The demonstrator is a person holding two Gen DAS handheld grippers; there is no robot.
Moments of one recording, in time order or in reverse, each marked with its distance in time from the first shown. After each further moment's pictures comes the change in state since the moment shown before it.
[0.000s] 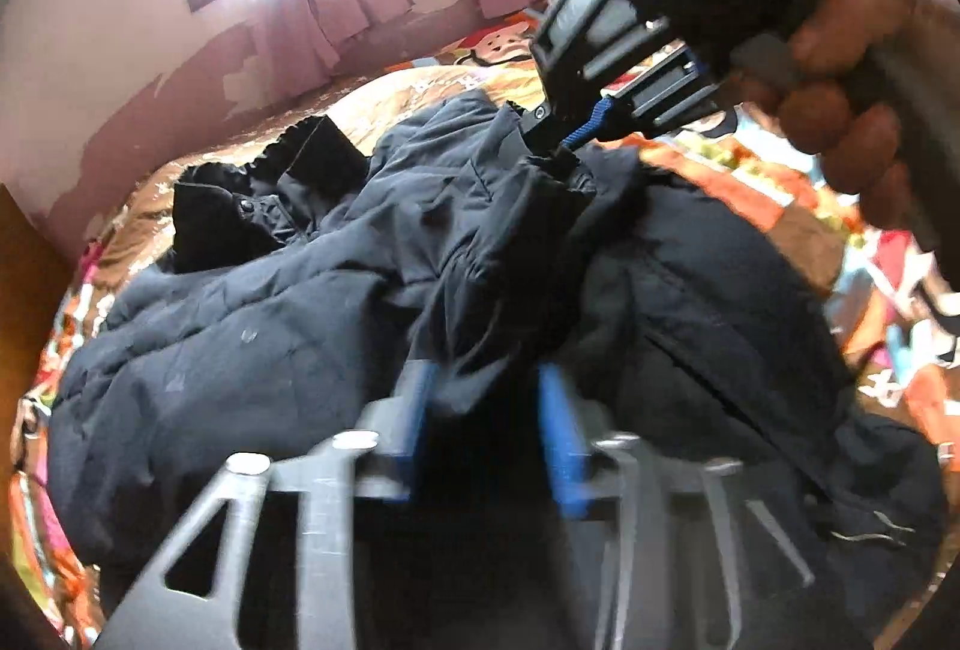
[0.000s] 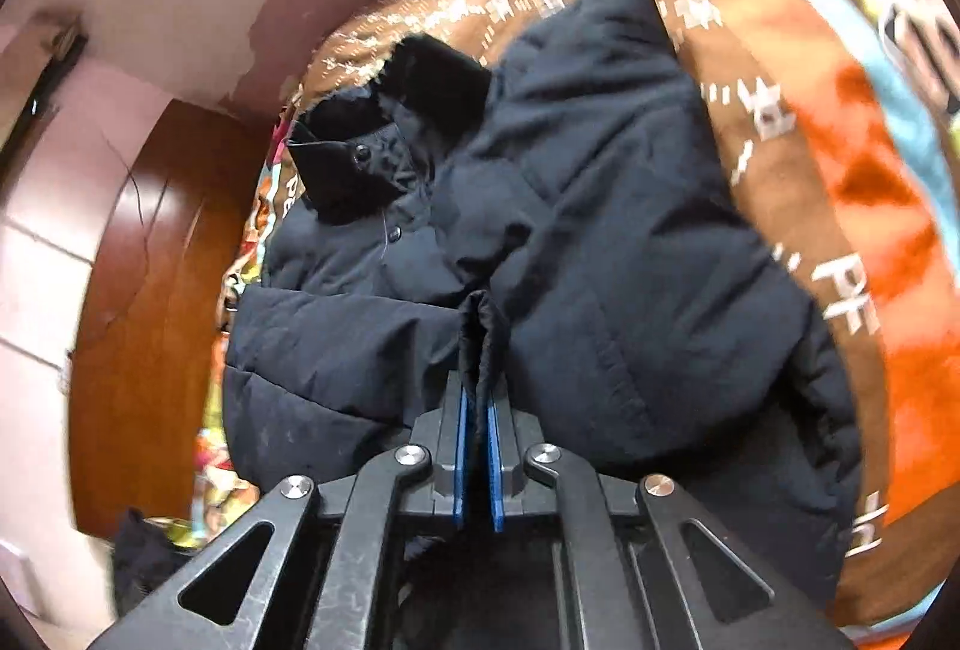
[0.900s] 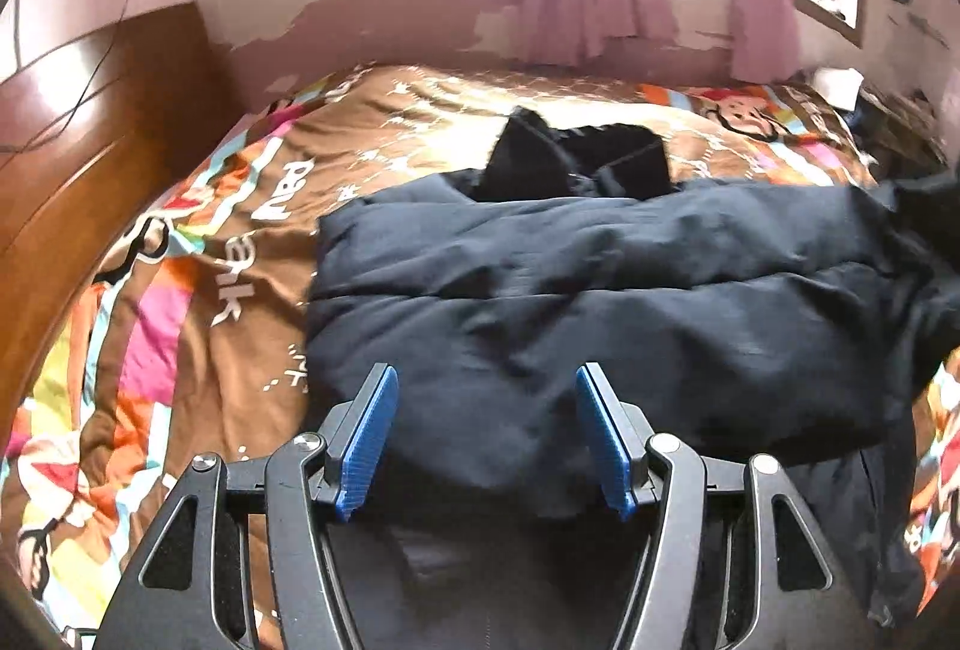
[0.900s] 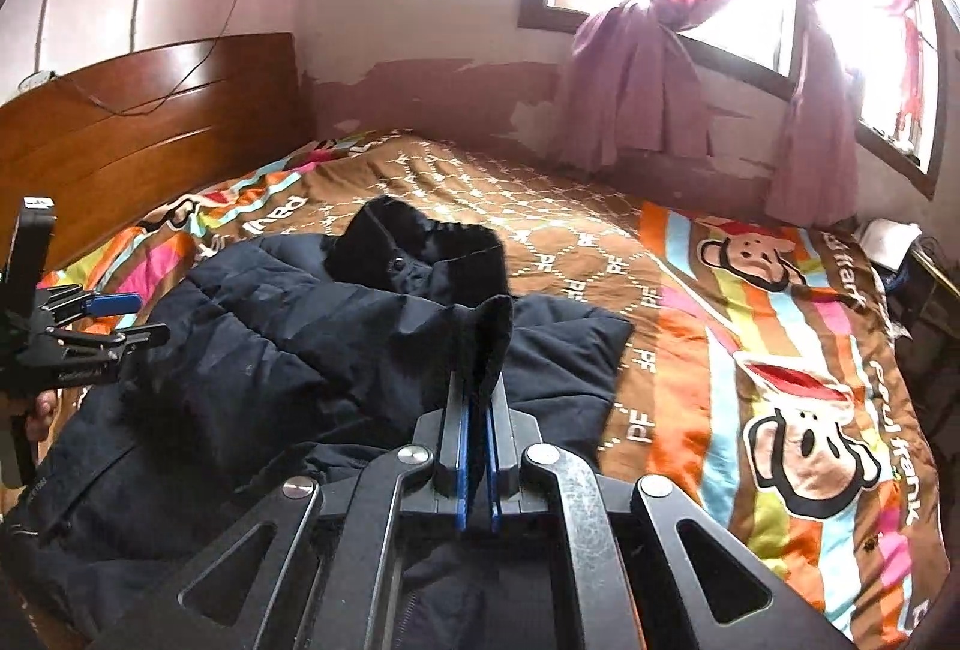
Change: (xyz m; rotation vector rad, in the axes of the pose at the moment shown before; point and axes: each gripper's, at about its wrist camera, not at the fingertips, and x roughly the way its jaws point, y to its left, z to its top) left arm -0.067 0.172 -0.019 -0.477 0.027 0.289; right arm -0.073 0.090 -0.063 -0.697 -0.438 -0.363
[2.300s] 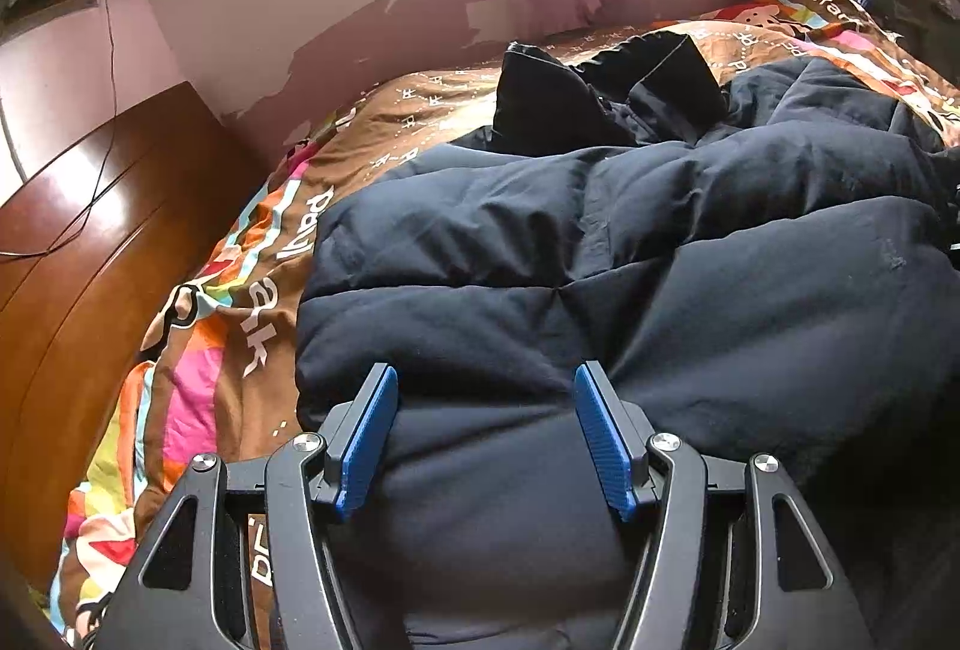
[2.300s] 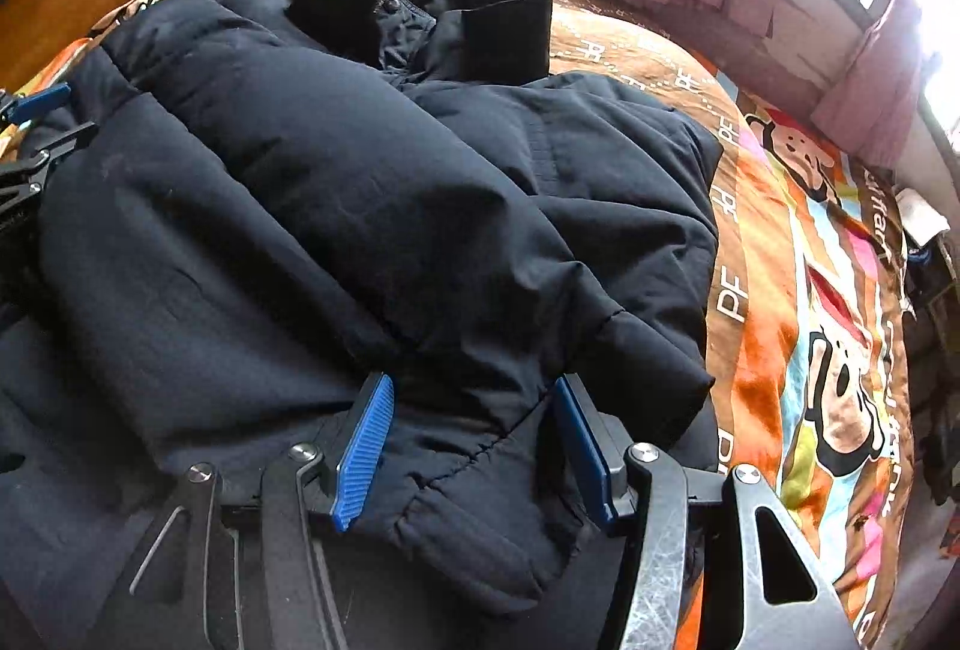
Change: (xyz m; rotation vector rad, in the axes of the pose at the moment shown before) left arm 0.081 -0.013 -0.039 0.268 -0.034 0.213; right arm 0.138 0.024 -0.078 -0.160 0.431 -0.057
